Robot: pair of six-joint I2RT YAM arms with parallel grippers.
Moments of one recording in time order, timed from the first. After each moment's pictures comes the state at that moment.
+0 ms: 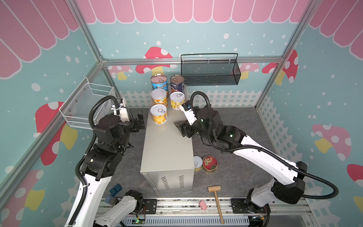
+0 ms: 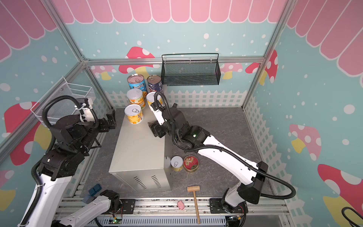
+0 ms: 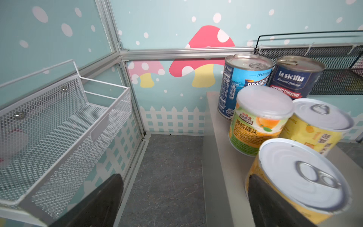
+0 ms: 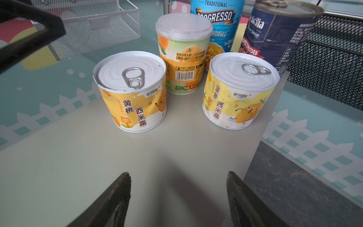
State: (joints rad) left arm -0.29 0.90 1.42 -0.67 -0.38 -0.03; right arm 0.98 1.52 1.68 -0.49 0.21 0.02
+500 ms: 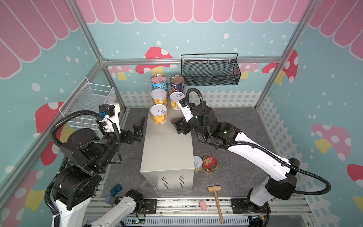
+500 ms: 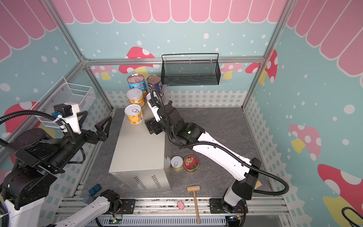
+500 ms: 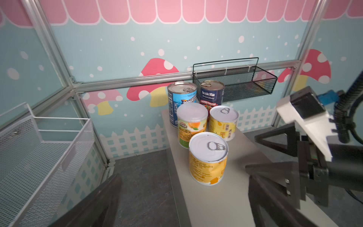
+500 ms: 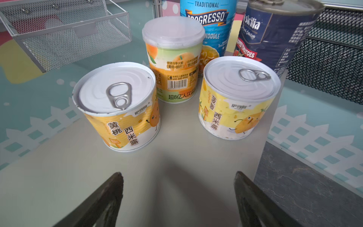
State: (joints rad) left arm -0.40 0.82 1.58 -0.83 -0.13 0.02; right arm 0.98 1.59 1.77 -0.52 0.25 0.08
